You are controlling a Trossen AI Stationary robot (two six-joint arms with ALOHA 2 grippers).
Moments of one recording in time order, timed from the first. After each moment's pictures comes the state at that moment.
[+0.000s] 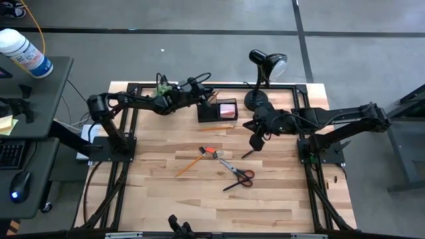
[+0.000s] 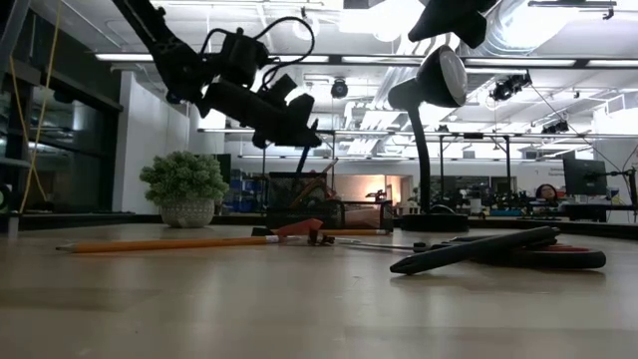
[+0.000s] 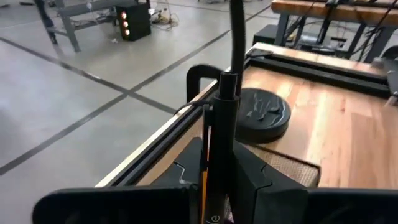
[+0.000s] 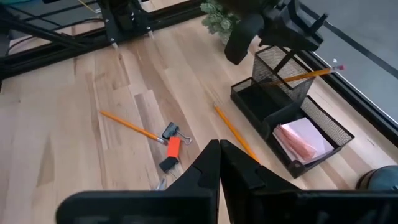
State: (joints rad) left arm 0.60 1.72 0.86 0.57 -0.06 0.00; right arm 0.09 1.15 1.08 -0.56 0.33 0.39
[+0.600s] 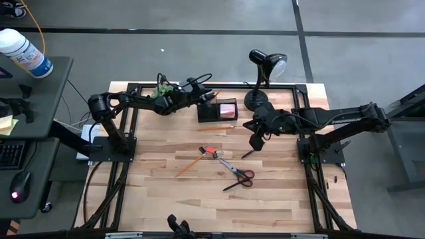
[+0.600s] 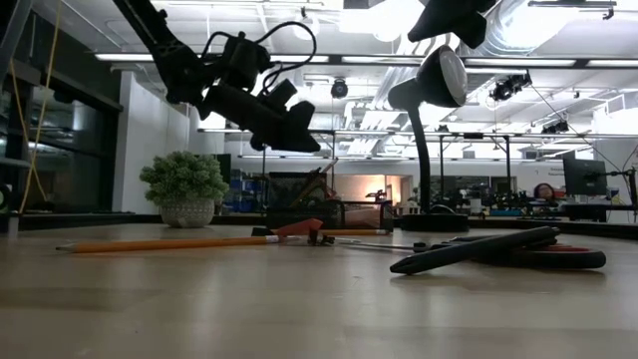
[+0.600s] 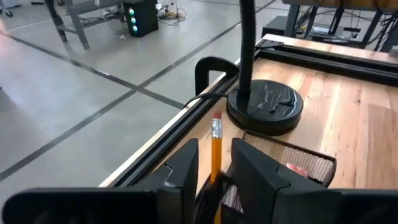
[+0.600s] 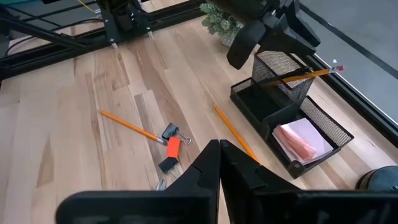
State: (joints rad) left arm 0.60 1.73 0.86 0.56 -0.10 0.02; right arm 0.09 1.15 1.08 -0.56 0.33 0.39
